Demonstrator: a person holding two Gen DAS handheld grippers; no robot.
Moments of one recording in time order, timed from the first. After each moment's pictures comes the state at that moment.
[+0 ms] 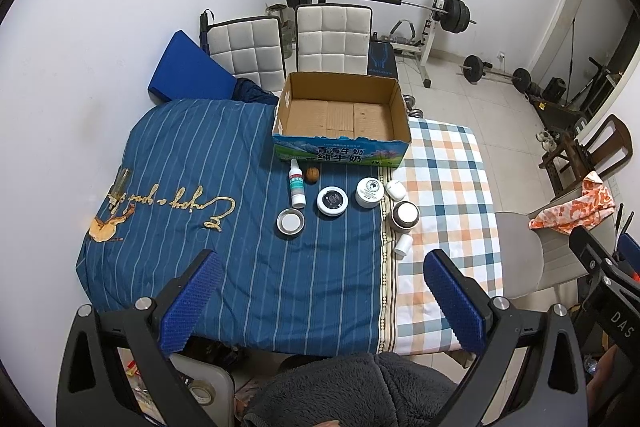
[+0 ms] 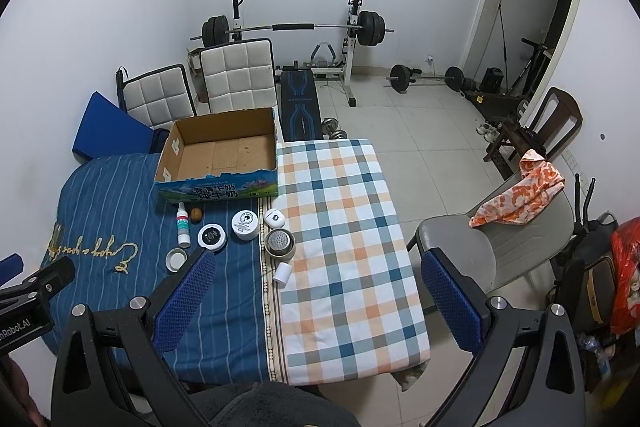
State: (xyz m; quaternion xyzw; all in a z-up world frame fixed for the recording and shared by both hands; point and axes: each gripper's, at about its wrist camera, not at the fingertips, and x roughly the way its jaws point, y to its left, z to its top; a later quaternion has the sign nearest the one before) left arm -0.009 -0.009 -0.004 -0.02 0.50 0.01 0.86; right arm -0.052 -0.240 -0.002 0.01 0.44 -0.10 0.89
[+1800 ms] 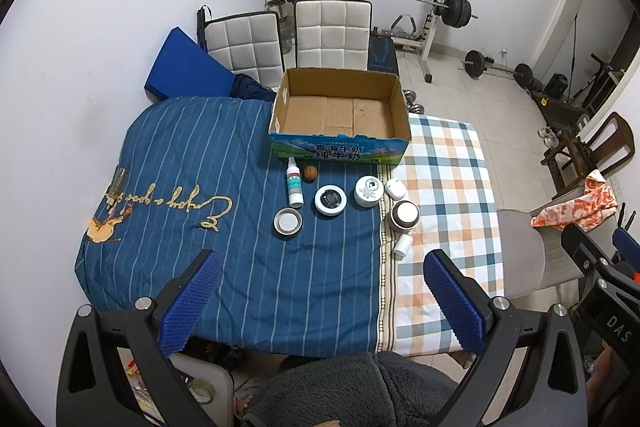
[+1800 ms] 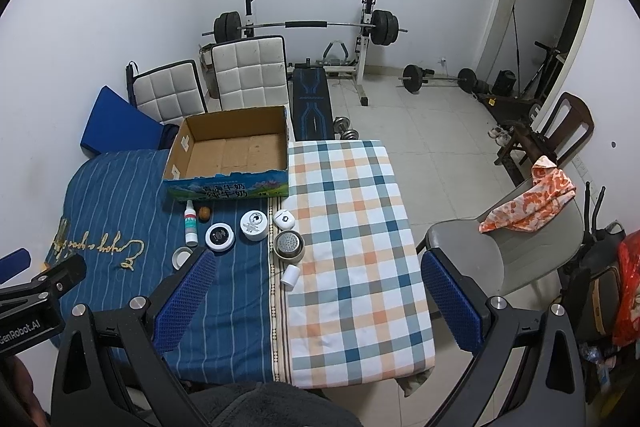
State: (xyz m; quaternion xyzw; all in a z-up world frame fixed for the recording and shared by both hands) left arm 0.002 -0.009 -0.013 -0.01 0.51 0.01 0.86; right arm -0.039 -0.238 -0.002 0.01 0.45 -0.08 0.89
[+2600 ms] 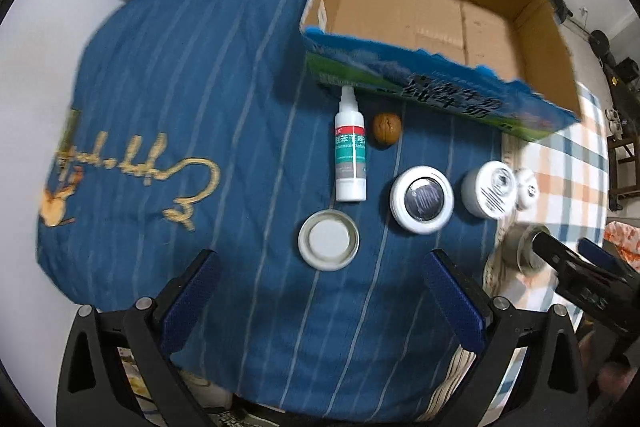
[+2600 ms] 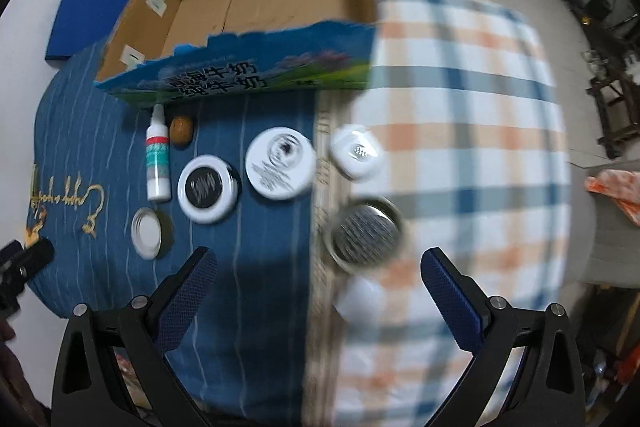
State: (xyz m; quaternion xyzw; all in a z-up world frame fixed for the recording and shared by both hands) left arm 0.216 0.060 -0.295 -0.04 0.68 0.09 0.73; right arm 0.229 -0.199 -0.354 0.05 0.67 0.02 0.74
